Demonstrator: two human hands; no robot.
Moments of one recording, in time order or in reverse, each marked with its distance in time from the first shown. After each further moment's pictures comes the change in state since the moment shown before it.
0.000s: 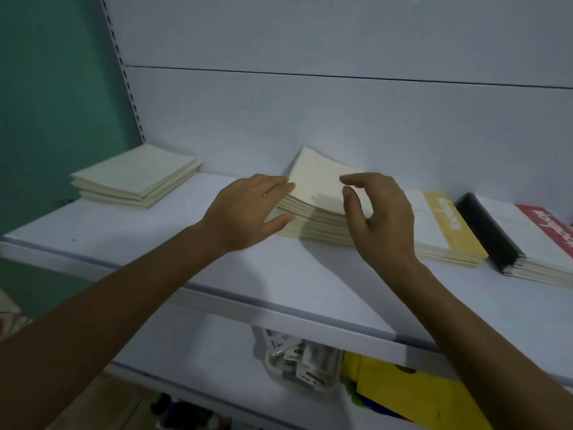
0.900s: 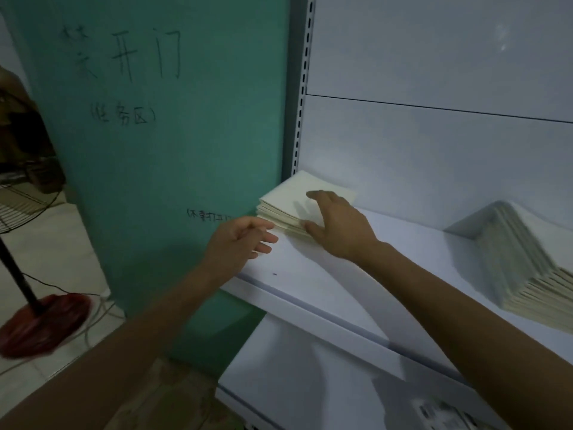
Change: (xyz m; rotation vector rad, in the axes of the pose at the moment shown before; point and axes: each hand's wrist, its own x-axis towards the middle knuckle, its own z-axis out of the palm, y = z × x) left_hand -0.213 -0.222 -0.079 -0.925 0.174 -1.004; right_hand 0.064 -0.205 0.305 -0.134 -0.701 -0.138
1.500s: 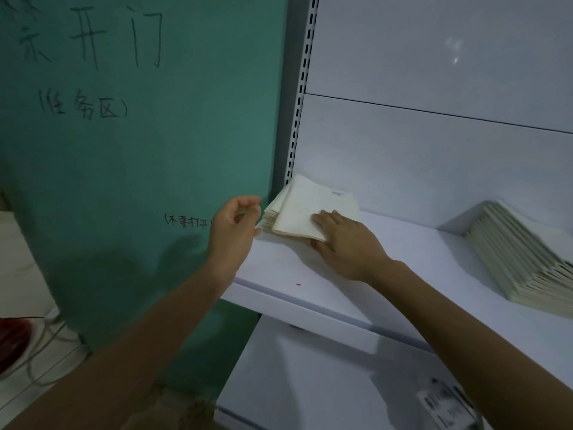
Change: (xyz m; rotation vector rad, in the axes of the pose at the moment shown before) left_hand 0.042 -0.022 -0.019 -0.361 0.161 -0.035; right_hand -0.006 -0.024 0.020 -0.220 -0.134 0.067
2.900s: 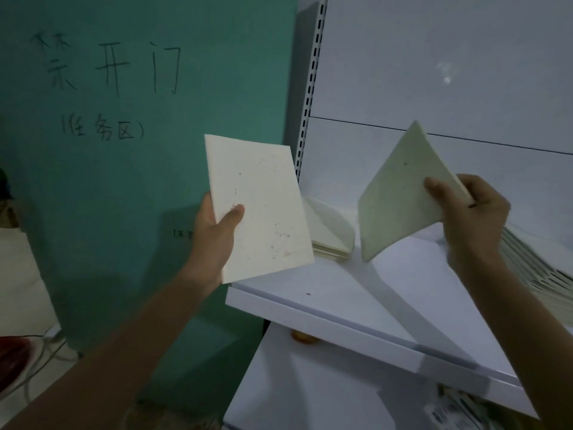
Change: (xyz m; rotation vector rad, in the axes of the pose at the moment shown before) left_hand -0.011 0.036 -0.035 -0.174 0.026 0.059; right_hand -0.048 0.042 -0.085 1.004 0.976 0.323
